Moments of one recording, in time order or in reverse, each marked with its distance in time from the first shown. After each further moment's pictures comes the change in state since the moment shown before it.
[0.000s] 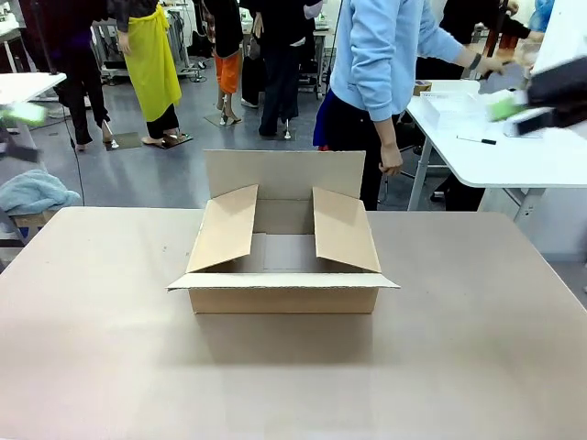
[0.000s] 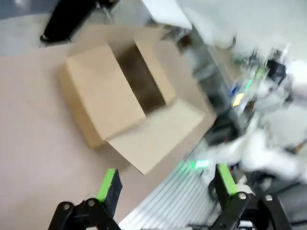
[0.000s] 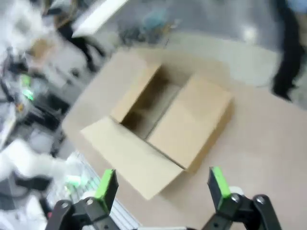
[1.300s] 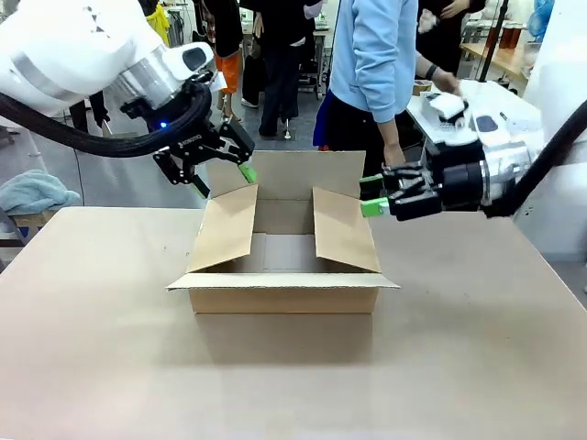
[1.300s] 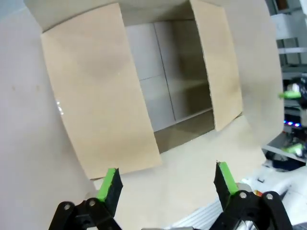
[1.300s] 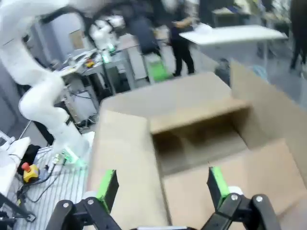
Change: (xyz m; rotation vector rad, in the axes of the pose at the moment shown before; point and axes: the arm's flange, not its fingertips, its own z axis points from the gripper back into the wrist) left arm 0.095 -0.028 -0.229 0.427 0.259 0.236; right arm -0.071 -0.077 -0.192 0.456 -0.213 0.435
